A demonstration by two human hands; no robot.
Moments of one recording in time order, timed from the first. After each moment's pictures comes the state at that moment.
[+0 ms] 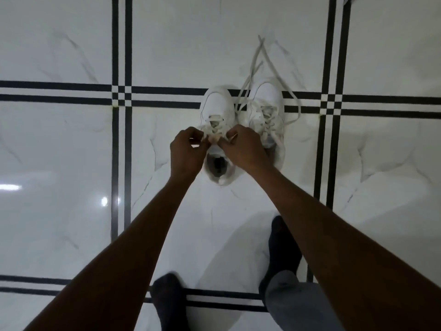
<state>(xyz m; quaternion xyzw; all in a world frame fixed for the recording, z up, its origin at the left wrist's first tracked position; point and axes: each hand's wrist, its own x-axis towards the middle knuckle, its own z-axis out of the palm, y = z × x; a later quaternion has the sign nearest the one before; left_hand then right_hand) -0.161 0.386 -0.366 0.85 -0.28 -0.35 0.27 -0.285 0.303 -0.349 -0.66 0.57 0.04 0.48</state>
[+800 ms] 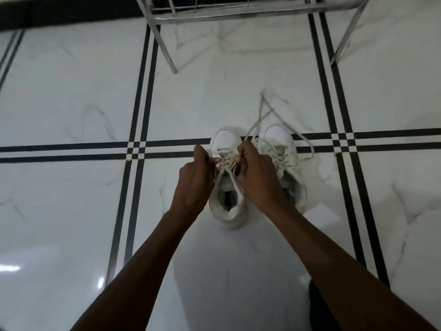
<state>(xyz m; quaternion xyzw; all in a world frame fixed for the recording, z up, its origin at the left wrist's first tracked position) -0.140 0.377 -0.382 0.76 -0.55 -0.20 0.27 -0.280 0.302 -0.388 -0.77 0.49 -0.23 0.33</state>
